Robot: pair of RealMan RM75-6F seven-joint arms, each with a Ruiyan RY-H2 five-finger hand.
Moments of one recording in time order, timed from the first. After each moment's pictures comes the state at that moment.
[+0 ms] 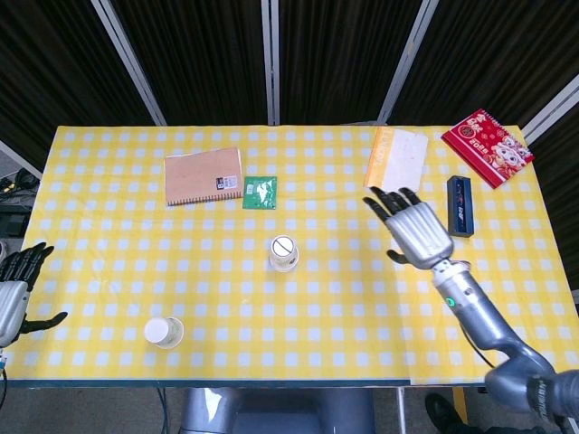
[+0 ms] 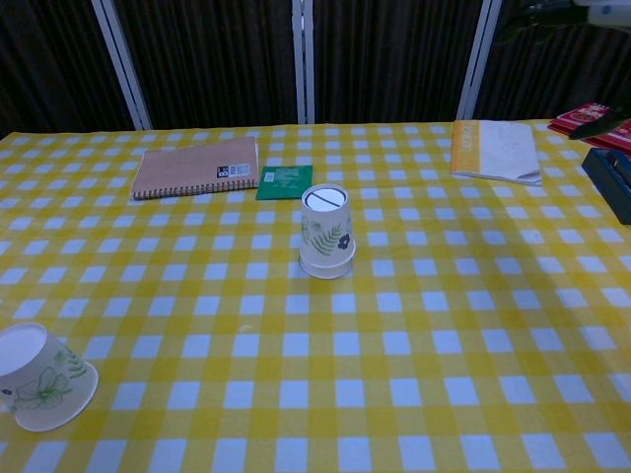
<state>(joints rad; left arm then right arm) -0.13 -1.07 -0.04 -1.64 1.44 1.35 -0.06 0.76 -1.03 0.02 -1.76 -1.24 1.18 -0.32</state>
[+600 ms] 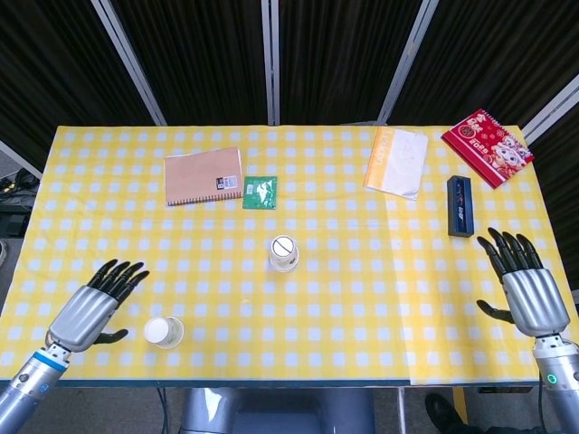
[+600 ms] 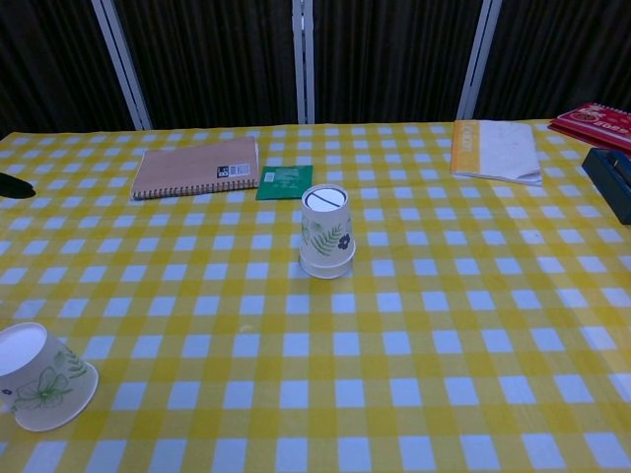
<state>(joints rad) -0.28 -1.13 0.06 -1.63 1.75 1.22 0.06 0.31 -1.09 -0.10 -1.54 -1.45 1.55 0.00</state>
